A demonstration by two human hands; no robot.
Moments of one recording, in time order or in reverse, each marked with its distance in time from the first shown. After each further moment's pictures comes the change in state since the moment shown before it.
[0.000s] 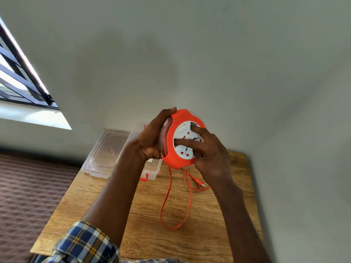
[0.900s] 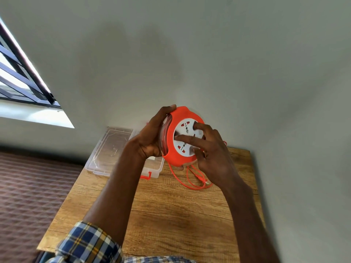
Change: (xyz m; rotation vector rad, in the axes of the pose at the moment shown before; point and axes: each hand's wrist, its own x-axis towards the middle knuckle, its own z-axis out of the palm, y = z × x) left_hand -0.001 0.003 -0.008 0.026 0.047 -0.003; right_hand 0.005 -0.004 -0.010 0.033 -0.200 0.048
